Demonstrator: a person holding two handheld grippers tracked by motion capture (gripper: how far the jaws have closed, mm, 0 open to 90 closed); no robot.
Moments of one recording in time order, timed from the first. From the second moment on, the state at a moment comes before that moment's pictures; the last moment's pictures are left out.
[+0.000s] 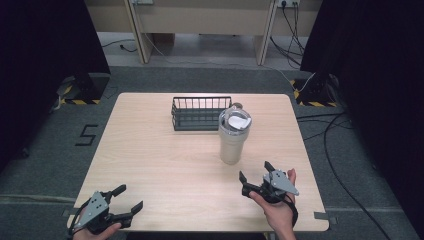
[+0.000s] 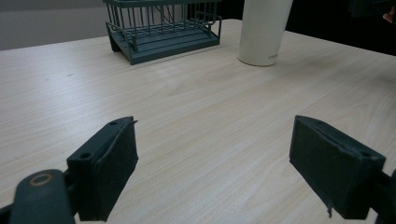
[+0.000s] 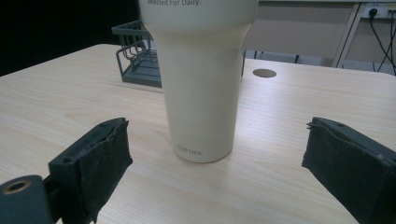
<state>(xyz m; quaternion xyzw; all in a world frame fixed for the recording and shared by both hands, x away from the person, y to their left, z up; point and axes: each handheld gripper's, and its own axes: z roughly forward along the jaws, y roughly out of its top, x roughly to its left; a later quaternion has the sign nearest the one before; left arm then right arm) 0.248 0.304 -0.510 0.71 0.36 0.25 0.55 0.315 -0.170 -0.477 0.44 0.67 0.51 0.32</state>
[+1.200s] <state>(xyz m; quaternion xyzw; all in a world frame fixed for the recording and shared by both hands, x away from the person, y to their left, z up) 0.248 0.304 -0.510 0.71 0.36 0.26 0.55 0.378 -0.134 -0.468 0.43 0.66 0.52 0.33</state>
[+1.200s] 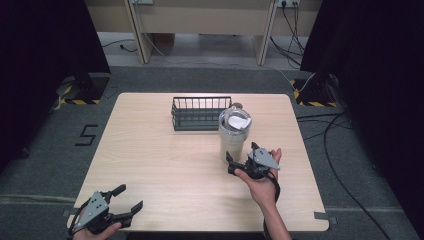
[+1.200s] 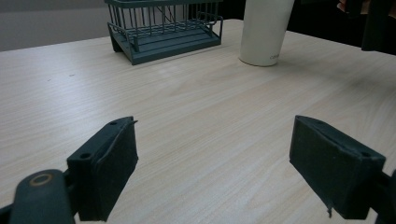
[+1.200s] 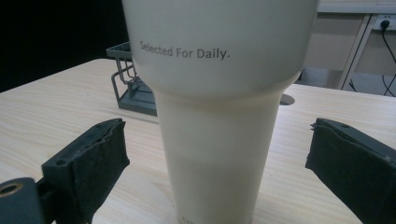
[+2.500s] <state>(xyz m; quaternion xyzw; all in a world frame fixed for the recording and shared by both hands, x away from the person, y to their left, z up) 0.247 0.307 -0.510 0.71 0.36 0.26 0.55 0.433 -0.111 -0.478 0.44 0.65 0.53 0.32</state>
